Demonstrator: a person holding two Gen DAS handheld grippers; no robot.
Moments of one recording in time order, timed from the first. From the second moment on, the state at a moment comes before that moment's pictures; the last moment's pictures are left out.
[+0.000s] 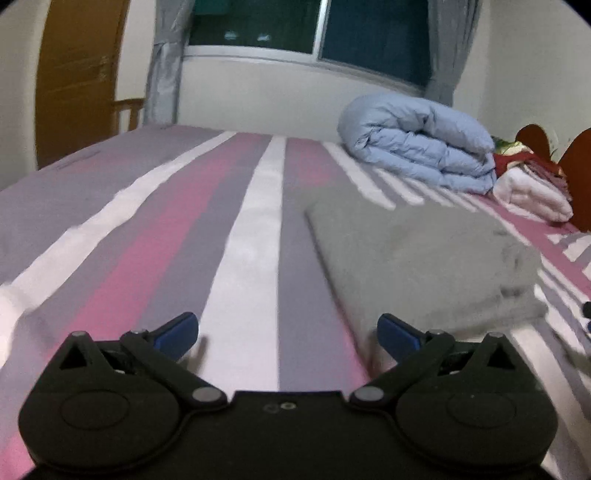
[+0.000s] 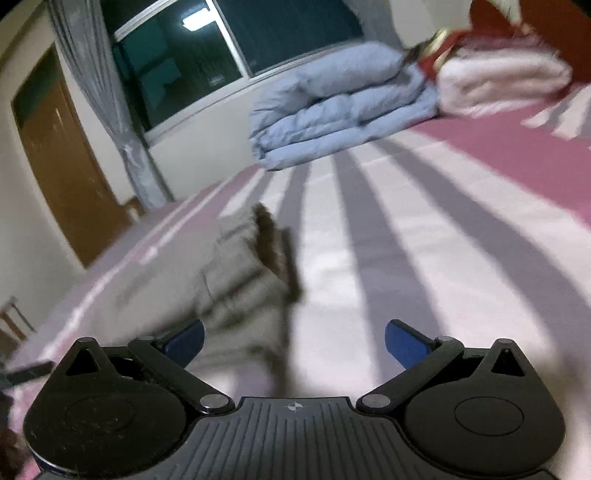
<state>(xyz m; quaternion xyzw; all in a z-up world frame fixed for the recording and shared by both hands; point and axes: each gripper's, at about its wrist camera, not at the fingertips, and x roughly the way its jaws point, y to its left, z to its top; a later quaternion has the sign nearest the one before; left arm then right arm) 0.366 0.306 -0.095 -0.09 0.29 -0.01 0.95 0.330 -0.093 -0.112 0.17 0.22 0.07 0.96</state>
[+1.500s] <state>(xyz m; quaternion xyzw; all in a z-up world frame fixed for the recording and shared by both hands) 0.082 0.204 -0.040 -0.06 0.16 -0.07 0.98 0.051 0.037 -0.077 -0.03 0.12 0.11 0.99</state>
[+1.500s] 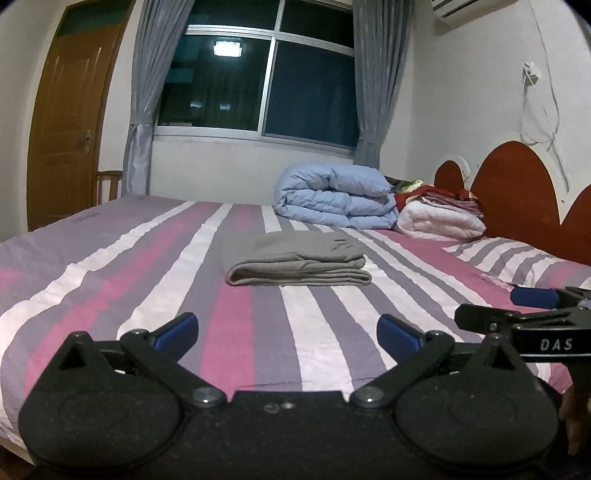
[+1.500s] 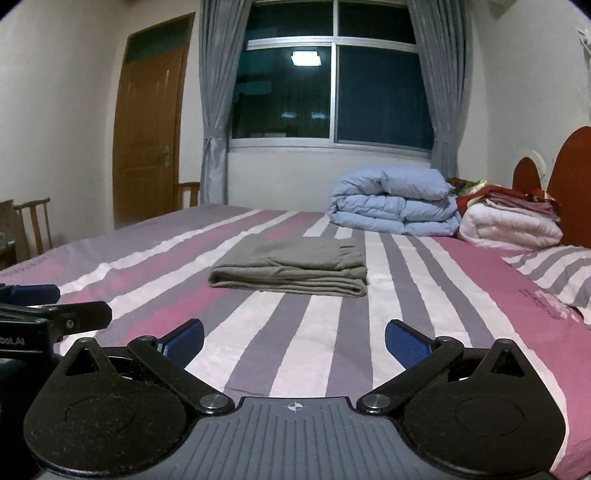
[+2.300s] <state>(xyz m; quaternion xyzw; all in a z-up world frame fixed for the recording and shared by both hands) 0.074 0.204 -0.040 -0.06 0.15 -0.06 0.99 0.051 0.022 -0.079 0.00 0.10 0.10 0.99</state>
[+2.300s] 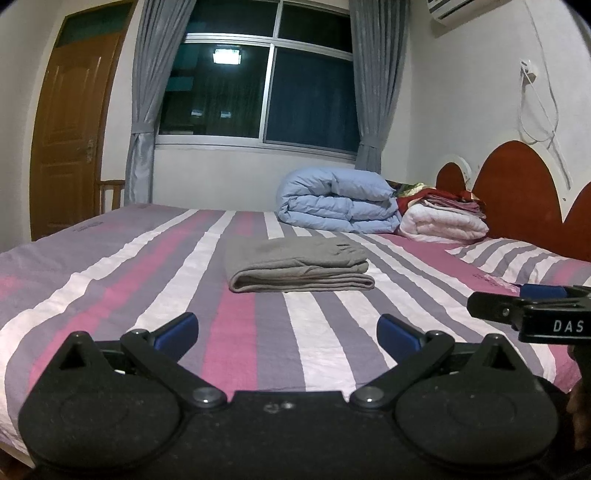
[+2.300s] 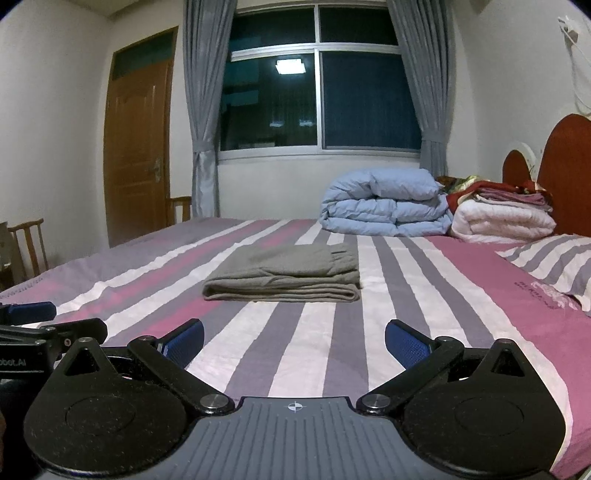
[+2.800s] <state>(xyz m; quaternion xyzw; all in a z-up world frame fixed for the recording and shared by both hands) 0.075 0.207 -0.037 -0.06 0.15 -0.06 0.99 0.051 0.021 -0.078 0.00 0.10 0.10 0.99</state>
